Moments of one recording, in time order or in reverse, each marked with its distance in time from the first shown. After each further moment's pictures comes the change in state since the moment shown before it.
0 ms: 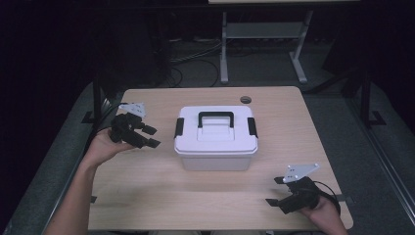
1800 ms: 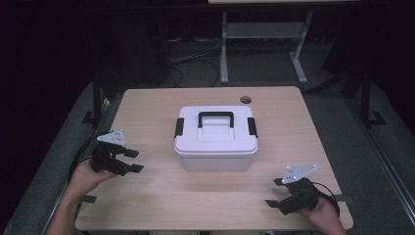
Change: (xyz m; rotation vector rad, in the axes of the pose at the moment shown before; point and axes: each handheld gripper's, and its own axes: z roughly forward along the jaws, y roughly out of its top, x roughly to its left) left arm -0.030 -0.086 -0.005 -0.014 0.050 -0.081; right arm 0.001 -0.003 0.004 0.018 0.001 0.010
